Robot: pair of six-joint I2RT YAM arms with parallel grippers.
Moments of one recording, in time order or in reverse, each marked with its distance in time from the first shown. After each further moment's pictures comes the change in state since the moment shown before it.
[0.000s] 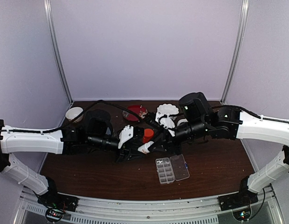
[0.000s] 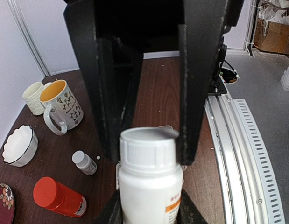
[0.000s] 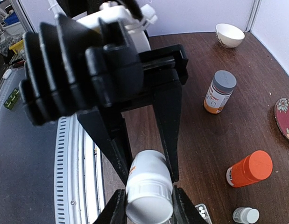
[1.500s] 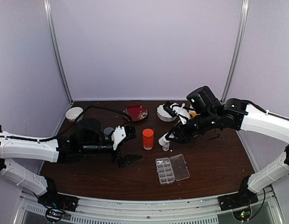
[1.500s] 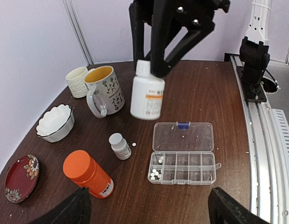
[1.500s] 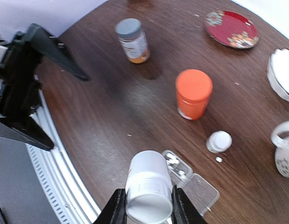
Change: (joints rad) left arm -0.005 -0.084 -0.174 0.198 -0.232 -0.096; right arm -0.129 -0.021 0.045 -0.231 0.195 0.310
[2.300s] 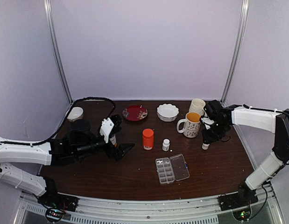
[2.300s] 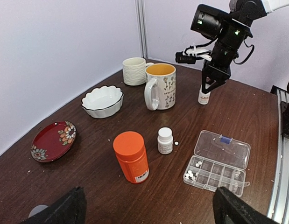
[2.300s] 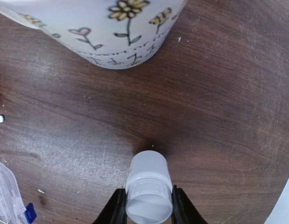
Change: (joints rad) left arm 0.028 -0.112 -0.084 0.043 -0.265 -0.205; right arm -0.534 0.166 -0.213 -0.099 0.256 -0.043
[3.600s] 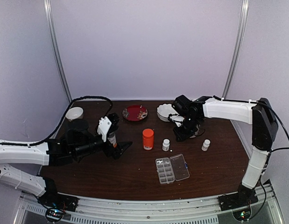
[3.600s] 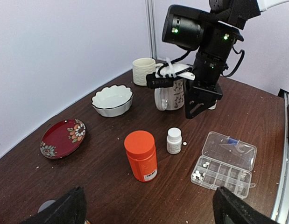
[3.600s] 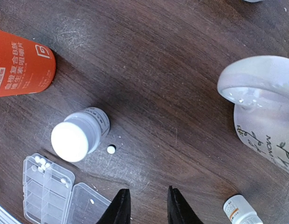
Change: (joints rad) left arm 0.002 -0.030 0.000 -0.031 -0.048 -0.006; right arm 0.267 0.297 0.372 -0.097 -0.071 0.001
